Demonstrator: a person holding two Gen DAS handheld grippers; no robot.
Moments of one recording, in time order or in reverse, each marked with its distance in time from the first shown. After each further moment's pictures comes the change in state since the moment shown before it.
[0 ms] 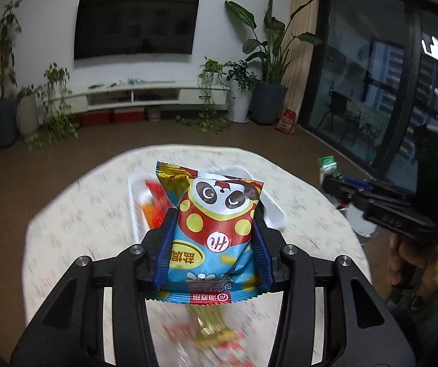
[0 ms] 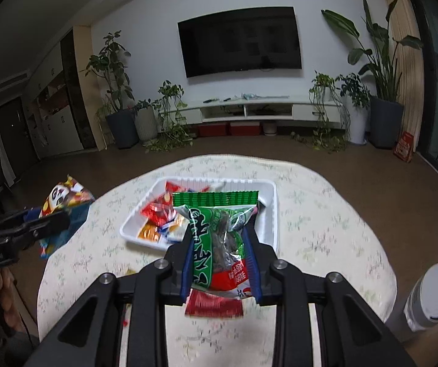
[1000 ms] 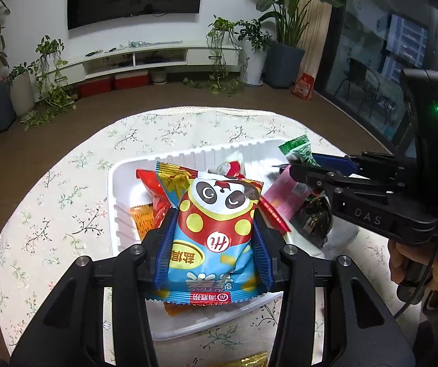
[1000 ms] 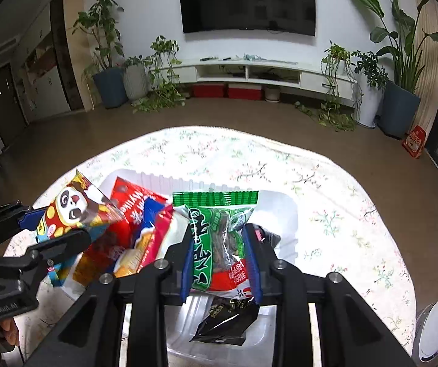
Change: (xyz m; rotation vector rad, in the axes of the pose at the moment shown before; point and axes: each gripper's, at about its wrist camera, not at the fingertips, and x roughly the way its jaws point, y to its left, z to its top) left arm 0.180 0.045 0.002 -0.004 0.202 0.040; right arm 0.192 -0.013 0.046 -0.067 0.226 -0.042
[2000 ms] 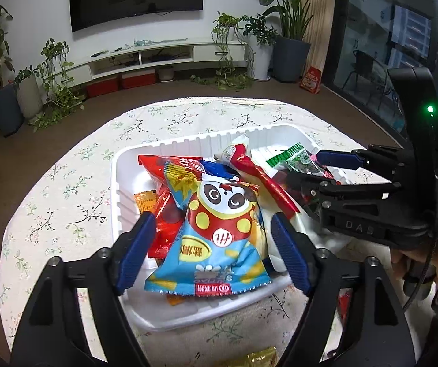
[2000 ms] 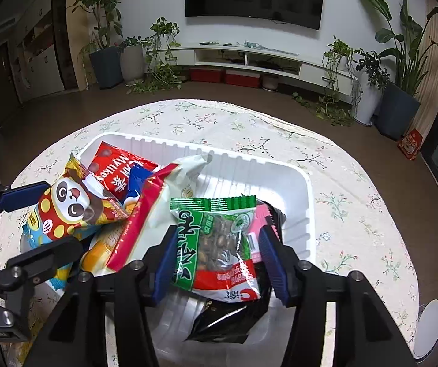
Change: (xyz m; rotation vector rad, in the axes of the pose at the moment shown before) left arm 0.030 -0.007 -0.017 0.026 0.011 0.052; right arm 0.023 0.014 -0.024 -0.053 0.059 -0.054
